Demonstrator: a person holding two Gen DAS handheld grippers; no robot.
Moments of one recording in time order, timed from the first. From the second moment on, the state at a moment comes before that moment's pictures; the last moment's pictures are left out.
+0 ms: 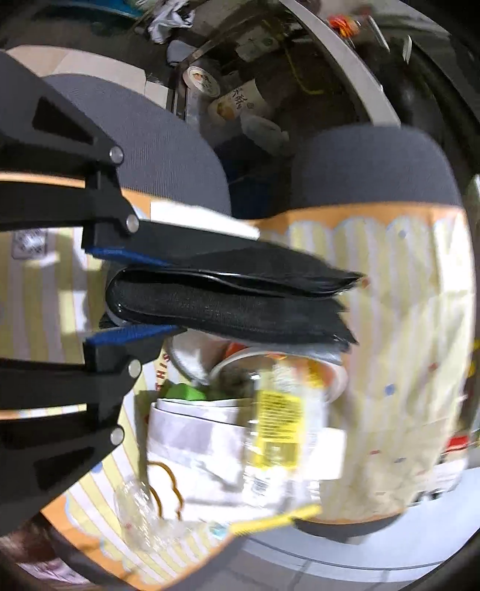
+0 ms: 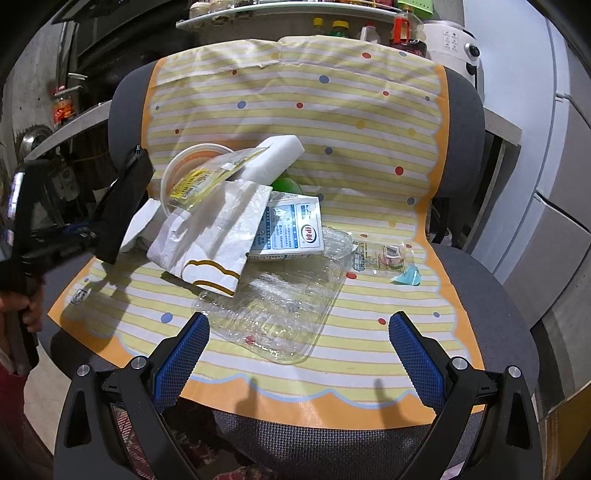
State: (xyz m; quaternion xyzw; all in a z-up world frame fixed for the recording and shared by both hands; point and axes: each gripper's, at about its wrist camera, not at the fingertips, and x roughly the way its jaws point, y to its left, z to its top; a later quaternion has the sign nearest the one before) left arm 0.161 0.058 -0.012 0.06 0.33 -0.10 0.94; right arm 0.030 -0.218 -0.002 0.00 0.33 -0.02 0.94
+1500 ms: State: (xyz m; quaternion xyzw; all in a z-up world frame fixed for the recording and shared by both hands) left arm 0.078 0.042 0.011 0.01 0.27 -0.13 0.95; right arm 0.083 -0.220 0.066 0.10 0.18 0.08 0.97
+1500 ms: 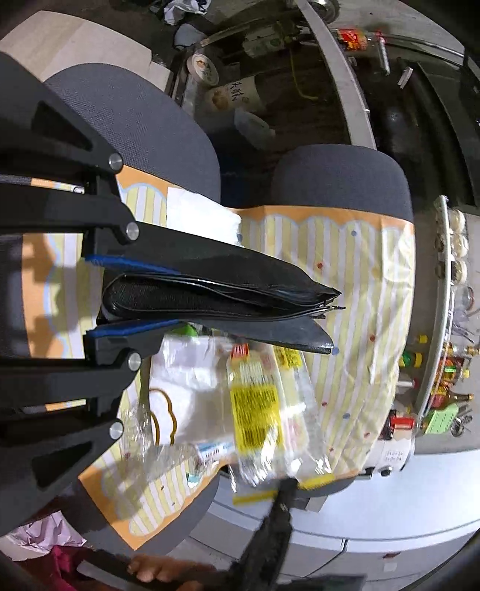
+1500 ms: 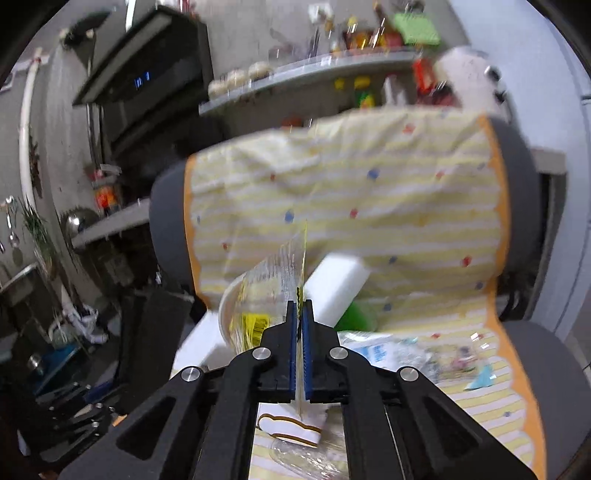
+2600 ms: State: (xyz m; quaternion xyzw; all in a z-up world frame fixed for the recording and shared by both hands) left arm -0.045 -0.194 0.010 0.02 0.27 -0.45 0.85; right arm -0.235 -0.402 0.013 0.15 0.23 -0.22 0.94
